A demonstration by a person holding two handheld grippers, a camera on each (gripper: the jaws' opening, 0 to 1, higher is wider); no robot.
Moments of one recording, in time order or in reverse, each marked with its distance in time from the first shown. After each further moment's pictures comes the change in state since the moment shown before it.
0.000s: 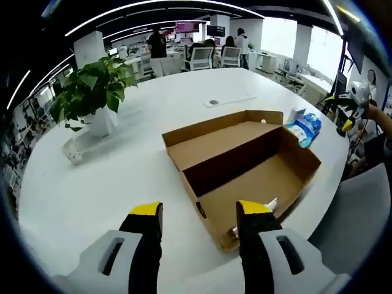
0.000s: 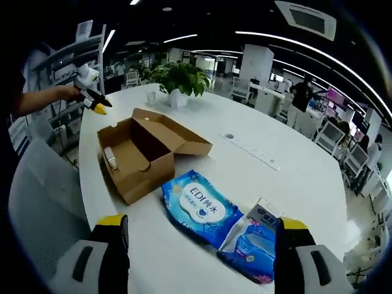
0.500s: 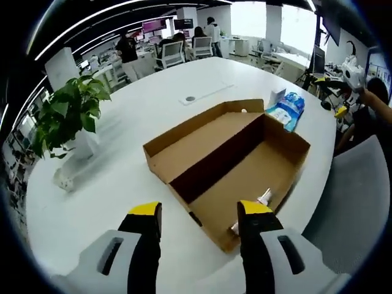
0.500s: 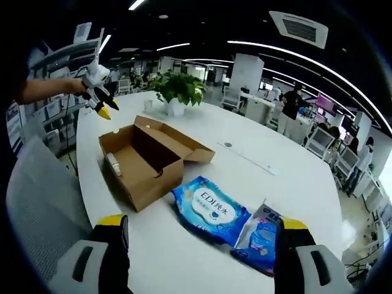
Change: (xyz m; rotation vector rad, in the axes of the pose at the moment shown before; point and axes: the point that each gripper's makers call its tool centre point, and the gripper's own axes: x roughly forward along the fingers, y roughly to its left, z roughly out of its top) left arm 0.010 -0.016 0.012 0.186 0.070 -0.090; right arm -0.008 0.036 -0.004 -0.008 -0.044 -0.063
